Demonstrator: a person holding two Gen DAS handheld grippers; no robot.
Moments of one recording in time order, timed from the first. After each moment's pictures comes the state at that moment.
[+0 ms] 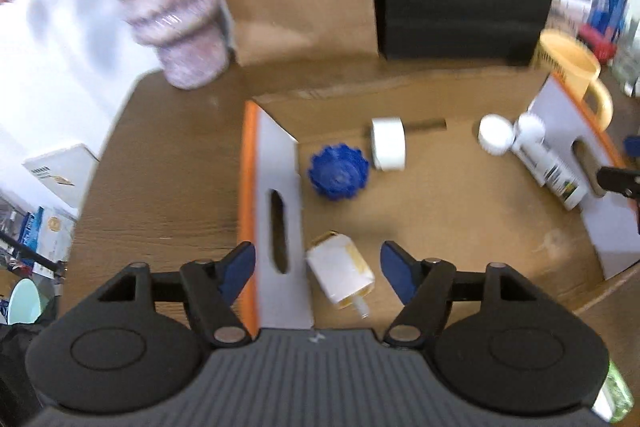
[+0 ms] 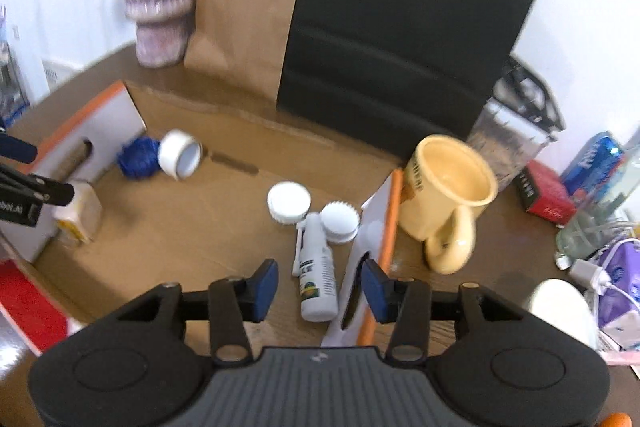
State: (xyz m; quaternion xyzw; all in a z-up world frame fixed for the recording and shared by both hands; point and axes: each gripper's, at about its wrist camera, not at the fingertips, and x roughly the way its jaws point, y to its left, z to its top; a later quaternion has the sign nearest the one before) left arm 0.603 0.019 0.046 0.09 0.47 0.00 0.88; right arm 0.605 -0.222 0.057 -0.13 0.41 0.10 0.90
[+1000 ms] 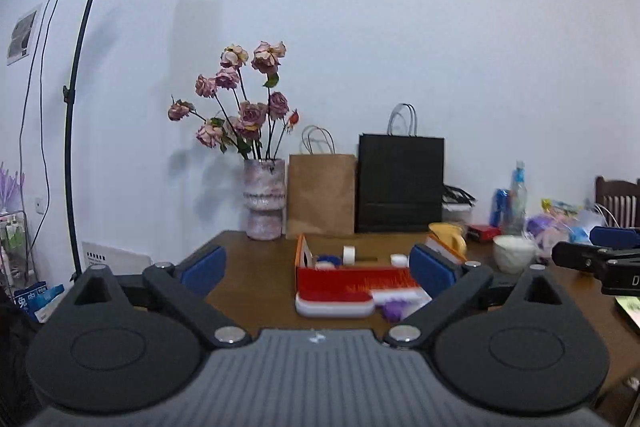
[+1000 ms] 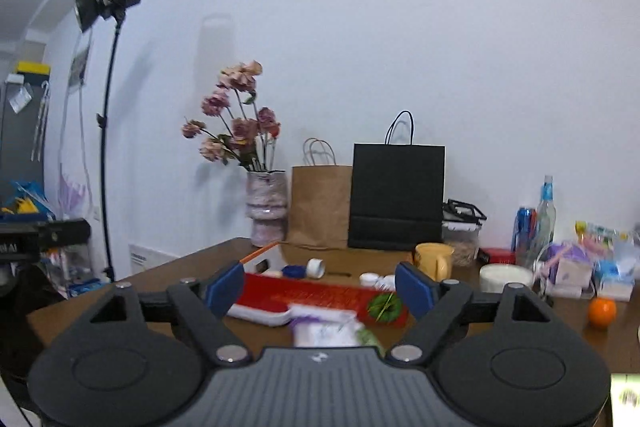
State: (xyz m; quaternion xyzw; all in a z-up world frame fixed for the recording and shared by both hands) left arm 0.109 0.034 0.070 -0.01 0.05 0.00 1.00; right arm 0.130 -0.232 0.067 0.00 0.07 0.15 0.99
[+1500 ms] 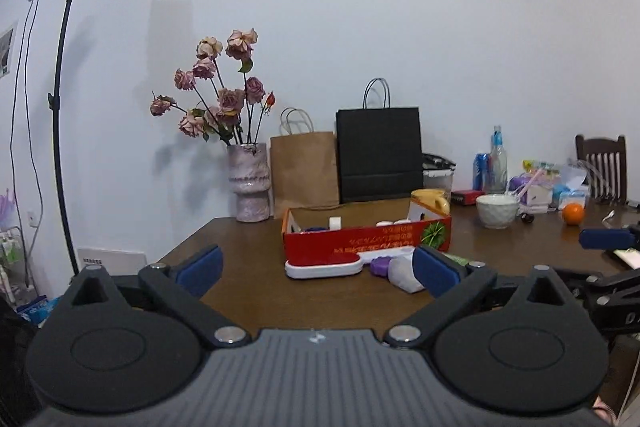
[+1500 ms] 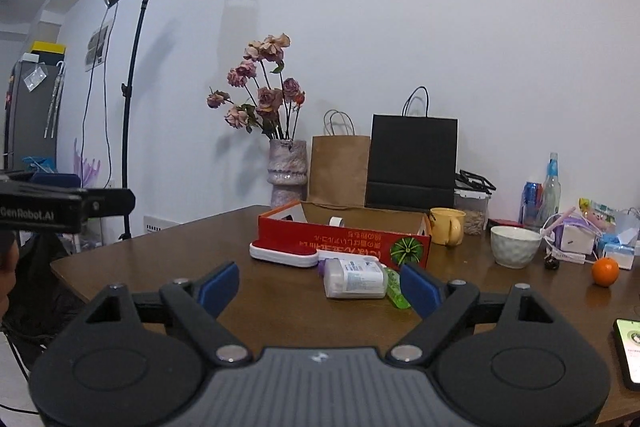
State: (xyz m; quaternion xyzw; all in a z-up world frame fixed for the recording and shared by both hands) left arm 0.082 0.021 0.030 0.04 0.06 -0.02 1.00; right arm 0.089 -0.217 0.016 -0.03 0.09 0.15 0.98
